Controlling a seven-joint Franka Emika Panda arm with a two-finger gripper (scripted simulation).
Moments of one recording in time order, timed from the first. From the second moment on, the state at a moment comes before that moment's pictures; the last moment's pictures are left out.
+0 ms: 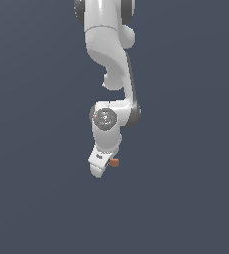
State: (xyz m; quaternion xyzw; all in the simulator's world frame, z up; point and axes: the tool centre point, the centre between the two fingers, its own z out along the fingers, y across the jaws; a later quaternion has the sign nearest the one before) arm 0.053 -0.025 0.048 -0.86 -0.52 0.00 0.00
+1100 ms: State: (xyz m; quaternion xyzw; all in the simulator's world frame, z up) arm 0.035 -0.108 0.126 -0.86 -0.52 0.00 0.00
